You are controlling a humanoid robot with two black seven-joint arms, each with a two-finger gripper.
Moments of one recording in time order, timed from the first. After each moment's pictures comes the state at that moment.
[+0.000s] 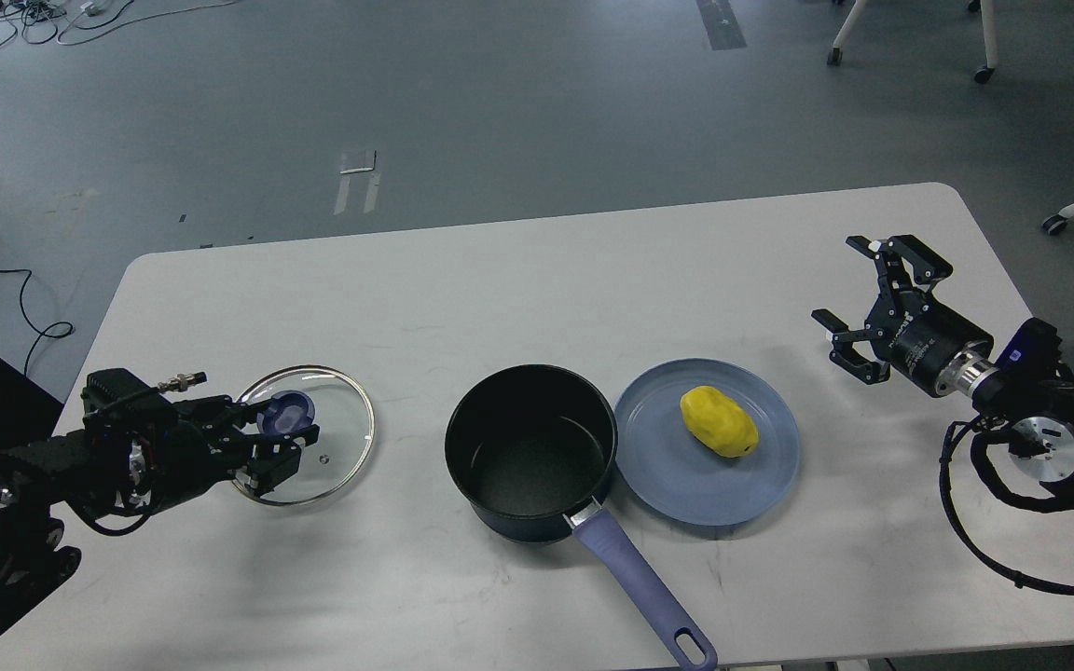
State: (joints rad) left arm -0.57 0.81 -0.39 -1.05 1.98 0.06 -0.49; right arm 0.62 -0.44 0.29 0.63 0.00 0.49 0.49
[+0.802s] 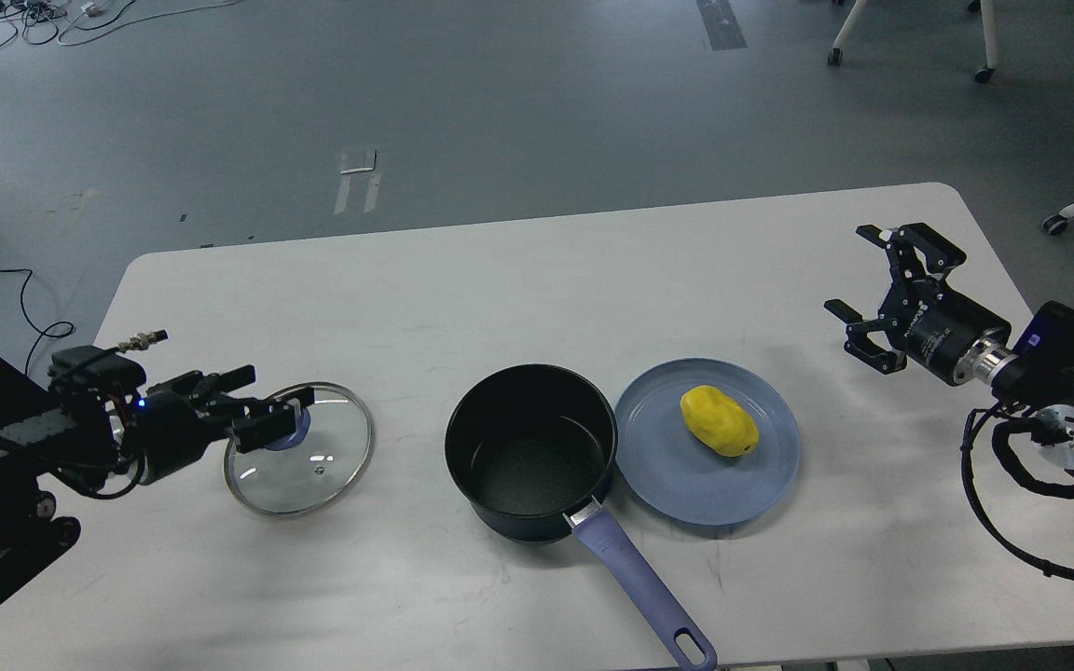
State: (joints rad) left arm -0.67 0.84 -0.38 -1.08 1.58 0.01 -0.49; right arm 0.66 -0.53 0.28 0.69 -0.10 0.49 0.49
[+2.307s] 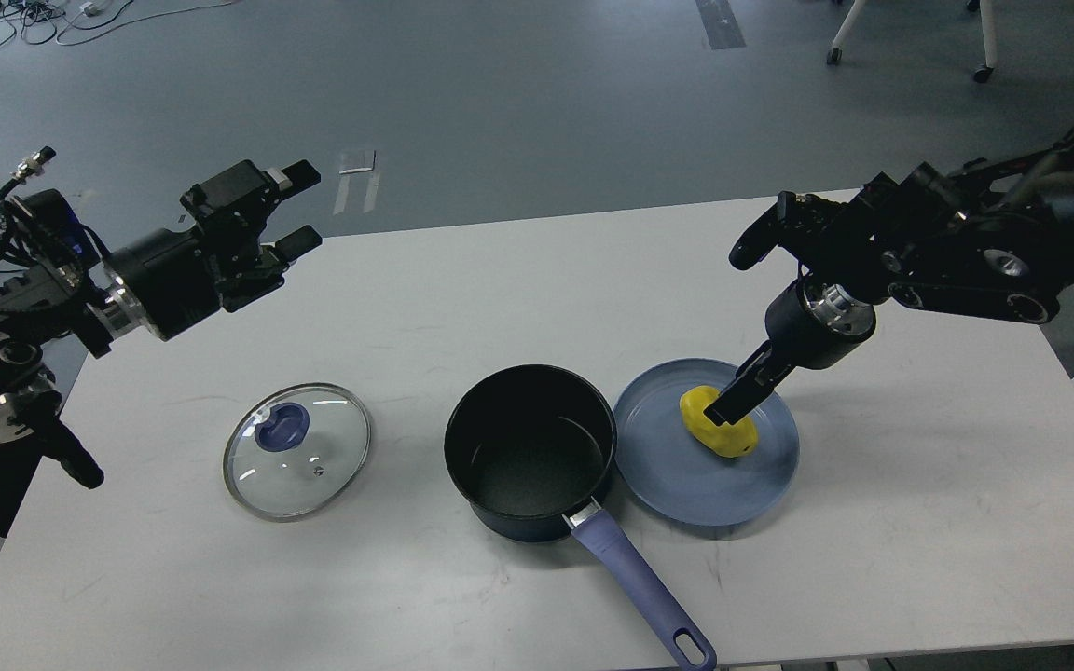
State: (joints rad) left arm -0.87 0.82 -0.39 -1.15 0.65 -0.42 -0.49; right arm 1.52 -0.31 -0.72 0.99 -1.22 0.49 0.49
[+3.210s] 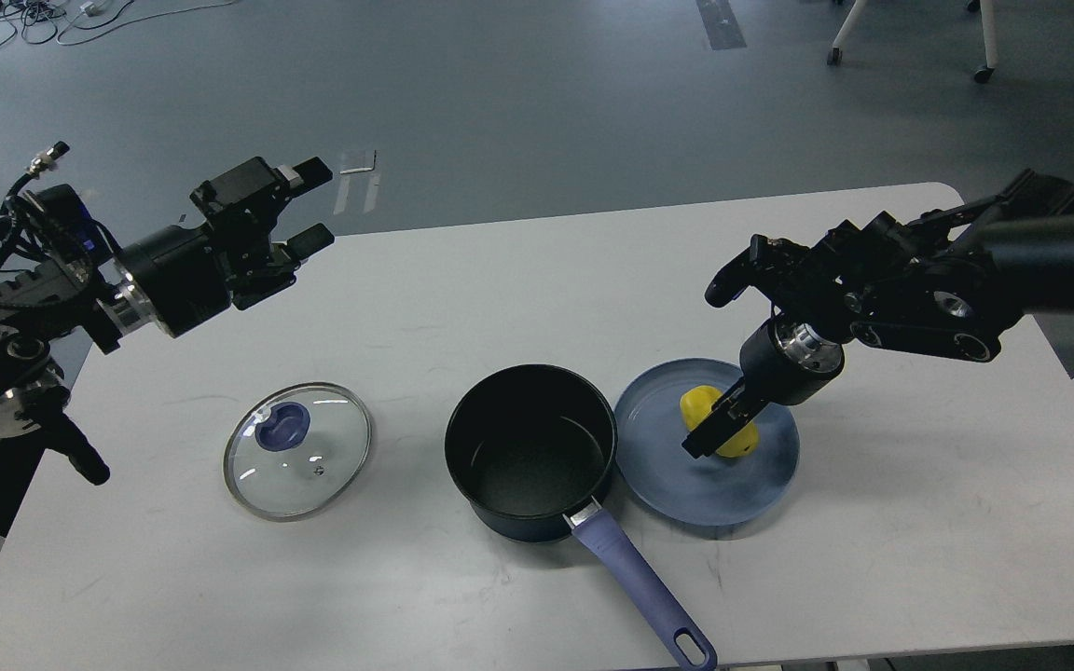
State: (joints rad) left arm -0.88 0.81 -0.39 -1.15 0.65 -0.45 -0.49; right arm 1.42 -0.22 -0.71 0.90 -1.17 0.49 0.49
